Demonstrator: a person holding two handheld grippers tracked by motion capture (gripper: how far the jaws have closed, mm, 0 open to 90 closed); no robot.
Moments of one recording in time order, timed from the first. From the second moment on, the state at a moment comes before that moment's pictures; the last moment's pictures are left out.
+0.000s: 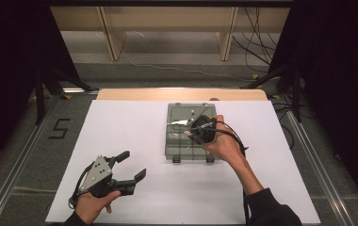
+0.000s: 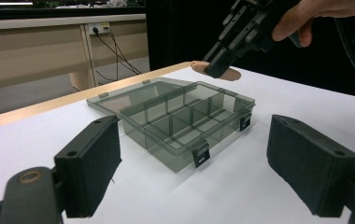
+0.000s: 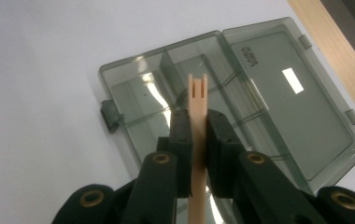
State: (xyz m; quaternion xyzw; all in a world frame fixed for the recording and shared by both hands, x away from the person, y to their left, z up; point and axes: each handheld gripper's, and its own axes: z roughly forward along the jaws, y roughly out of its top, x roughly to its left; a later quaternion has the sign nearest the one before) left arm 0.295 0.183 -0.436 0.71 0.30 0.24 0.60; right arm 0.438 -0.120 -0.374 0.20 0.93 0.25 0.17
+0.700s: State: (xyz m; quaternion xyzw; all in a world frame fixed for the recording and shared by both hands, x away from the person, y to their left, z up) left arm 0.295 0.183 -0.436 0.70 0.30 0.23 0.60; right arm 0.472 -0.129 -0.382 0.21 0.92 0.26 0.19
